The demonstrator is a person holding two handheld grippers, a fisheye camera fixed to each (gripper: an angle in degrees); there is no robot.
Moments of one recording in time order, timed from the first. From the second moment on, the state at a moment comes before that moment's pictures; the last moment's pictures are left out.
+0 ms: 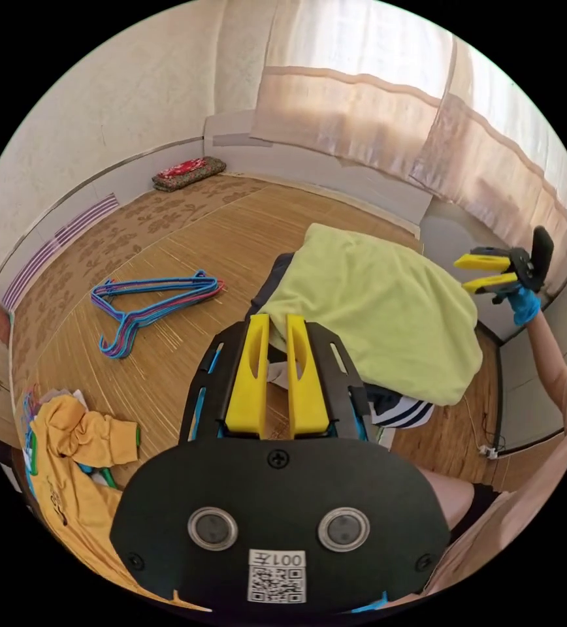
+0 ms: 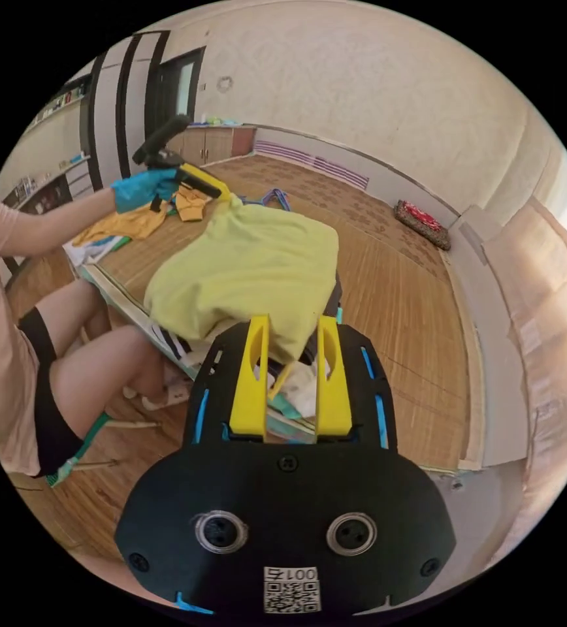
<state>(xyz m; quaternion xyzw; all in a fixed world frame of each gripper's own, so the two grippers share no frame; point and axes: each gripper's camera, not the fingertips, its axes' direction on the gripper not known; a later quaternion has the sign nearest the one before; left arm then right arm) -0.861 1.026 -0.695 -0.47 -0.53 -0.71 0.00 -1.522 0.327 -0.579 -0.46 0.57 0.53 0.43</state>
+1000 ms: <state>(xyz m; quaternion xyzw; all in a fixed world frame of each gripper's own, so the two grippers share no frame) -0.825 1.034 -0.696 -0.48 -0.51 -0.71 -0.01 -1.562 0.374 -0.444 -0.58 0.64 0.41 0.30</state>
